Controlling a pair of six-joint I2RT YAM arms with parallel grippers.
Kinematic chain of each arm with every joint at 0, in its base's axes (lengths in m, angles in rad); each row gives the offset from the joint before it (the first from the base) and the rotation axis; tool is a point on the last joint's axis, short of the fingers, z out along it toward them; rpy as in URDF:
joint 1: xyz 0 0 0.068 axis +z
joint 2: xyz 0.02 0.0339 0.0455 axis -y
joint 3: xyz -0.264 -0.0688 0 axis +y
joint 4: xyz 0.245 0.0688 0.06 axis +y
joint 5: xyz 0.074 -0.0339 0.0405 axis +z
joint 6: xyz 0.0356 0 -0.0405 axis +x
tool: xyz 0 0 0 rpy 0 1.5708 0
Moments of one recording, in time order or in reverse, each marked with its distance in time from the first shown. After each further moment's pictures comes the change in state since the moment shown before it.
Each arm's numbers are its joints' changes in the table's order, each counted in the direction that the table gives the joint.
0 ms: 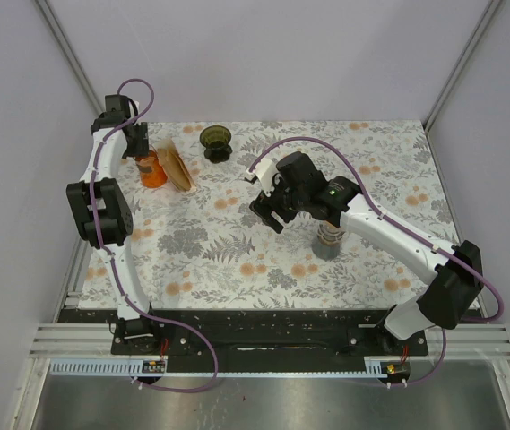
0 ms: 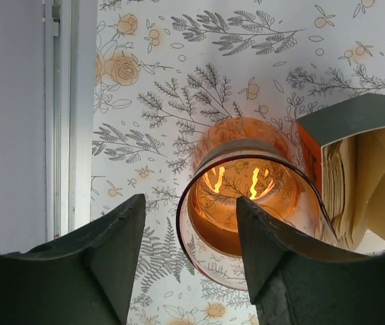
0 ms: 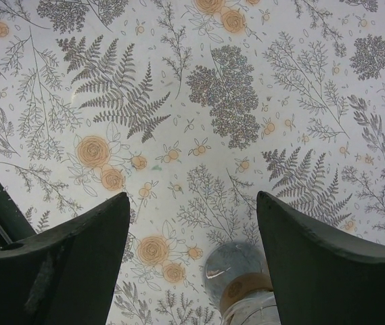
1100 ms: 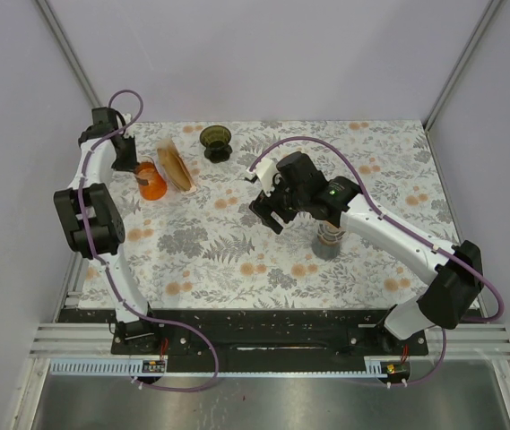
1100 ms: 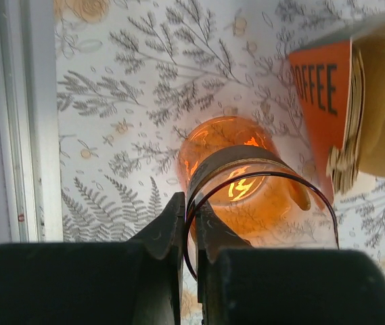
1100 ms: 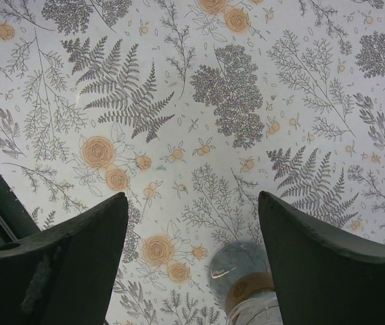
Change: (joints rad) left arm 0.067 0.090 0.174 -0.021 -0.171 -0.006; right arm 0.000 0.003 0.004 0.002 0.014 0.015
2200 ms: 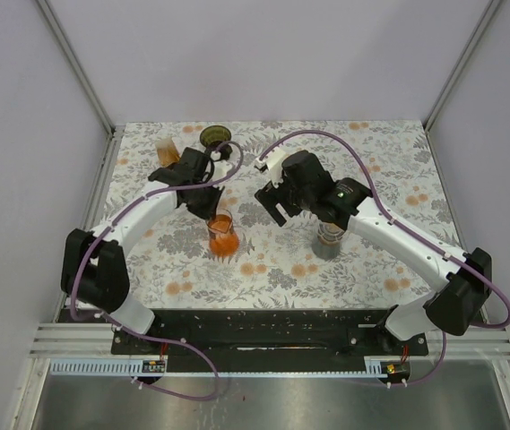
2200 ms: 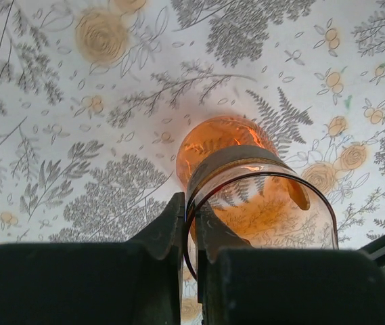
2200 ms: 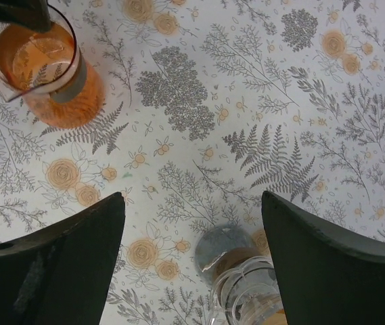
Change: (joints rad) left arm -0.582 0.531 0.622 0.015 -0.119 0.070; right arm 0.007 0.053 0.000 -0.005 -0.195 0.104
